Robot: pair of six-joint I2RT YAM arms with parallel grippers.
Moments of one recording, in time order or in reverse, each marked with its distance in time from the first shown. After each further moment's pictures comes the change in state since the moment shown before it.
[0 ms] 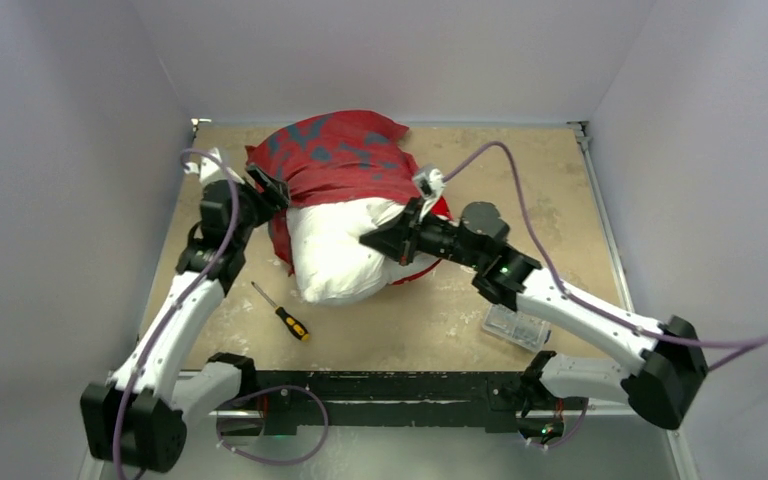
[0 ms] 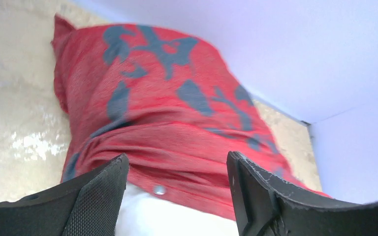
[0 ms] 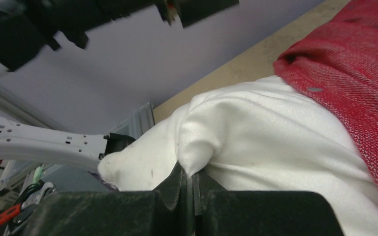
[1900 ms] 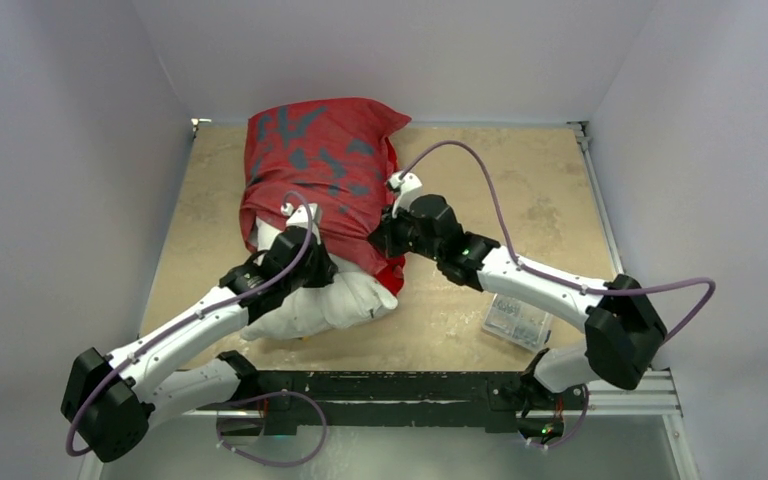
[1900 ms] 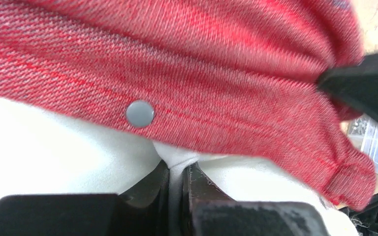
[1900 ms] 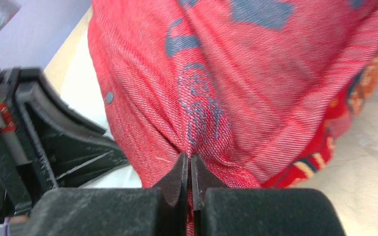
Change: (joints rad) left arm -0.496 0.066 -0.171 -0.212 -0.034 0.023; right arm 0.014 0.230 0.107 -0.299 0.370 -0.079
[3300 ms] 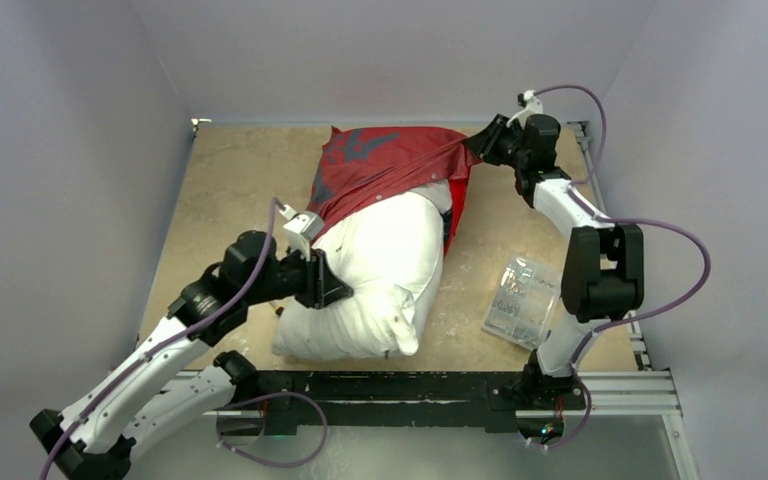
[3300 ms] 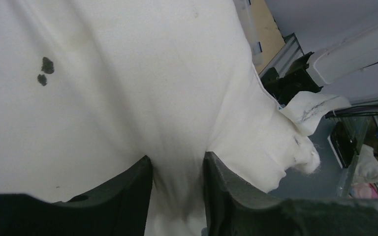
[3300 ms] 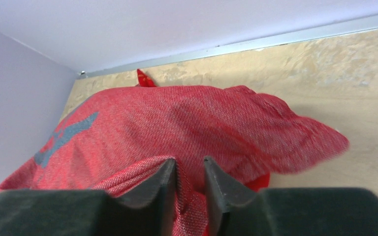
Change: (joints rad) left arm -0.003 -0.283 0.106 -0.150 0.523 0.127; right arm -0.784 0.314 0.294 0.160 -0.333 0.116
